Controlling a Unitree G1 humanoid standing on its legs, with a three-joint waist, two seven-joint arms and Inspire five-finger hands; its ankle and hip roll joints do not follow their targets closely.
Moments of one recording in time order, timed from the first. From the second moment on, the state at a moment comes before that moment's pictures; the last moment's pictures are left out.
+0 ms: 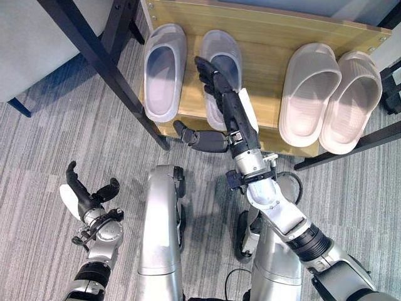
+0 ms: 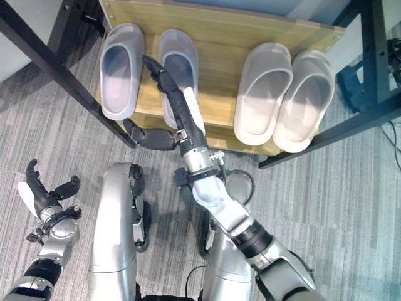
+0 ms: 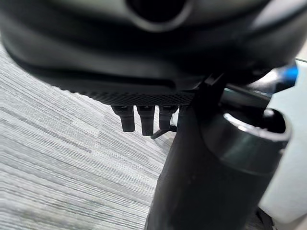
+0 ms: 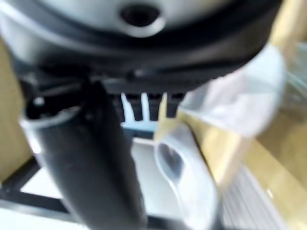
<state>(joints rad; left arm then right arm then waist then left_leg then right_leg) -0.24 0.43 -0.09 0.69 -0.19 -0.28 0.82 -0.58 -0.38 0.50 -0.11 0.02 -0.12 -0.43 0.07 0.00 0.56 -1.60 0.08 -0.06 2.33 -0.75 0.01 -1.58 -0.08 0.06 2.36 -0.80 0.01</state>
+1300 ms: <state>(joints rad) -0.21 0.43 -0.12 0.69 -0.12 -0.28 0.82 -0.52 -0.37 0.43 0.07 0.07 -0.12 -0.57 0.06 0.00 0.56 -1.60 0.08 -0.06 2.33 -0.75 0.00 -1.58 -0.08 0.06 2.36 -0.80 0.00</state>
